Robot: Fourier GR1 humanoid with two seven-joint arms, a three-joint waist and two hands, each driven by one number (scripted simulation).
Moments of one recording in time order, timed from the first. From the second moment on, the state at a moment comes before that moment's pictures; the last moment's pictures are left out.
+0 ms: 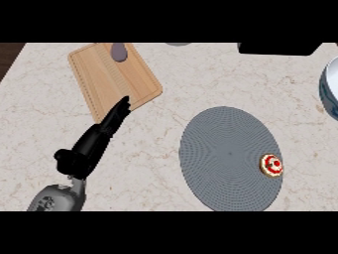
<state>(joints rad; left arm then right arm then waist) -0.14 0.16 -0.25 -1.57 0.06 -0.08 0.04 -0.58 -0.96 0.08 -0.71 0.26 -0.04 -0.89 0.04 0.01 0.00</state>
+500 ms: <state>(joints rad) -0.17 0.16 -0.25 -1.58 0.07 -0.11 0.07 -0.74 -0.90 0.20 -0.42 0.42 0.16 -0.92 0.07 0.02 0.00</state>
